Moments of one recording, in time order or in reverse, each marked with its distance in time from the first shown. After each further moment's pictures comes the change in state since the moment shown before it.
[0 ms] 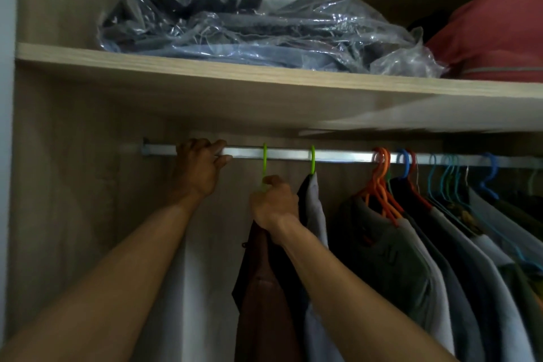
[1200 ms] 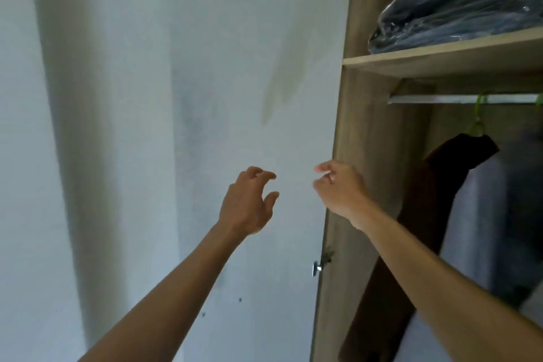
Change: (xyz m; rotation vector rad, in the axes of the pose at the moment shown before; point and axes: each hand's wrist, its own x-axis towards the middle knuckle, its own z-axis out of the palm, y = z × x) left_hand -0.397 0.225 -0.349 0.534 -0.091 -0.708; right_hand -0.300 0.003 -0.070 0.324 -0.846 -0.497
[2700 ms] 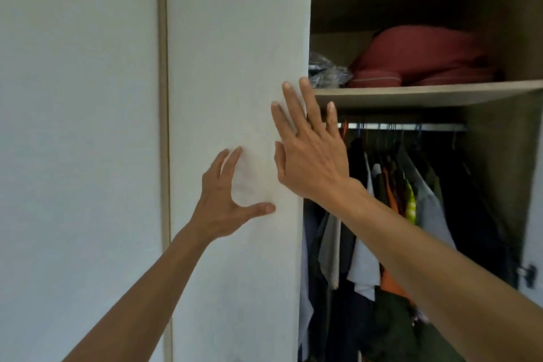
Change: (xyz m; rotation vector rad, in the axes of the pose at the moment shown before) left_hand 0.050 0.091 0.027 -0.775 -0.252 0.558; right_hand -0.086 -0.101 -0.098 -1.532 0.707 -0.269
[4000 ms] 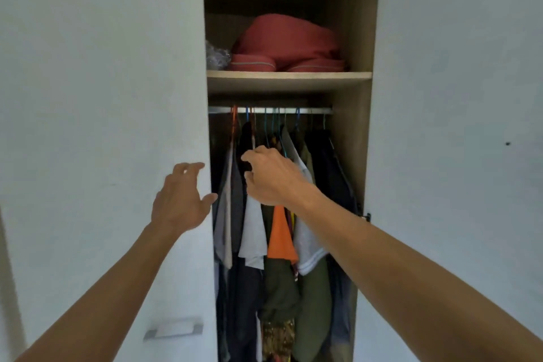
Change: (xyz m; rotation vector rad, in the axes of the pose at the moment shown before) left_hand 0.032 0.090 0.120 0.114 -0.152 -0.041; right_hand -0.077 0.120 -0.025 0.188 -0.655 0.314
